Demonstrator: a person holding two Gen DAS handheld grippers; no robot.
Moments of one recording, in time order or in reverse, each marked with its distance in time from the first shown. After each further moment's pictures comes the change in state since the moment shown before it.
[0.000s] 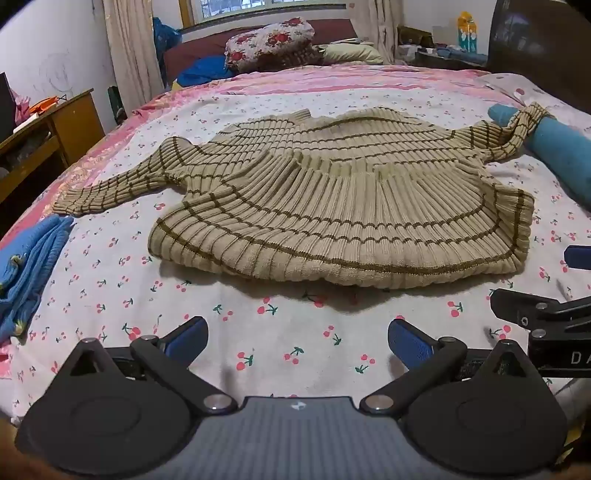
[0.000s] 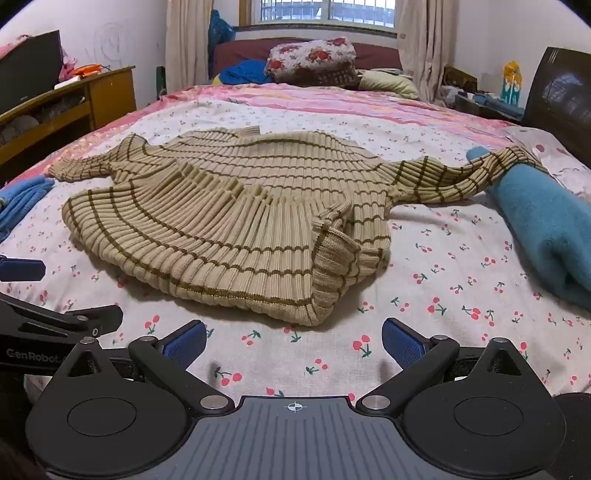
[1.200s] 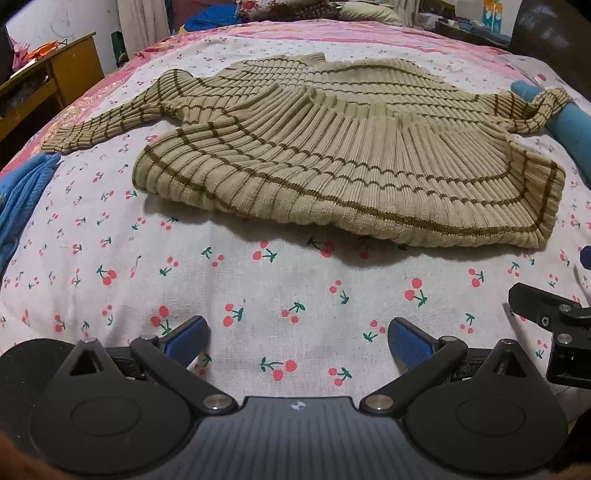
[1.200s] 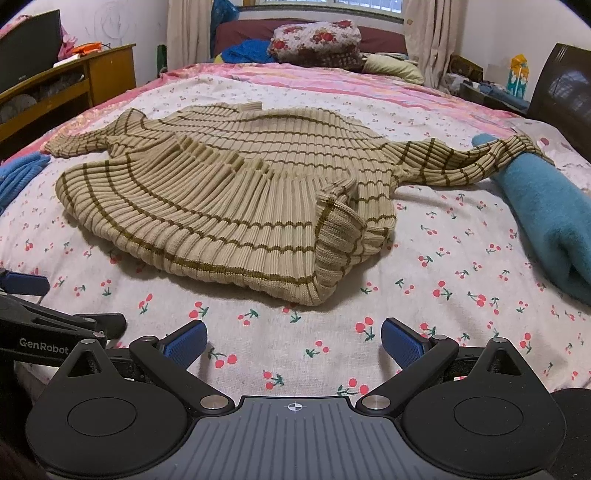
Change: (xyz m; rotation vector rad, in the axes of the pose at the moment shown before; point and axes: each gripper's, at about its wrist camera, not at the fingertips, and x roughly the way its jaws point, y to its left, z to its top) left arm 0.031 0.008 -0.011 -0.082 0.166 -0.030; right arm 0.011 0.005 -0.004 -0.029 0.067 -0.014
